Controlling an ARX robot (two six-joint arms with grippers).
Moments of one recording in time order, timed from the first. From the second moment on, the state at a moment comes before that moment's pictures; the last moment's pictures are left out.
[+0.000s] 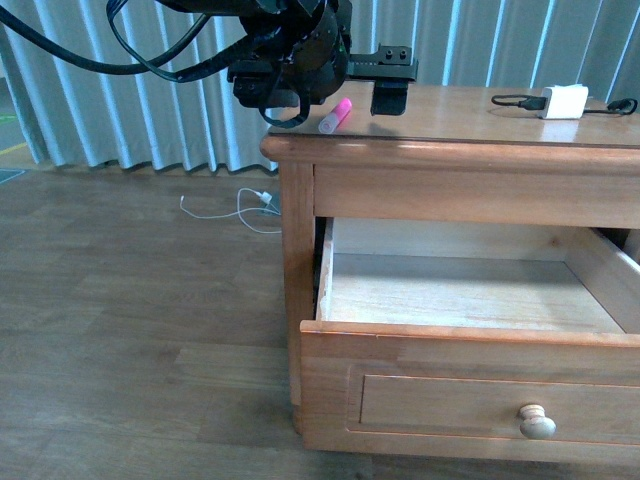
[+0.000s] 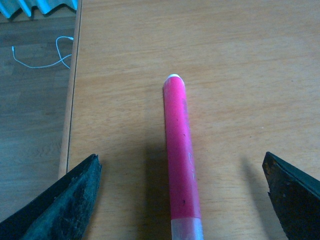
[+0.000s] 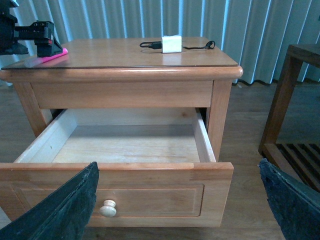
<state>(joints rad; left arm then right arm) -0.43 2.27 2.00 -0.10 -0.23 -0.08 0.00 0.04 0.04 0.00 0.00 0.00</state>
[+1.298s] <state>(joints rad) -0.42 2.21 1.91 -0.12 -0.16 0.01 0.00 0.04 0.04 0.00 0.00 0.00</state>
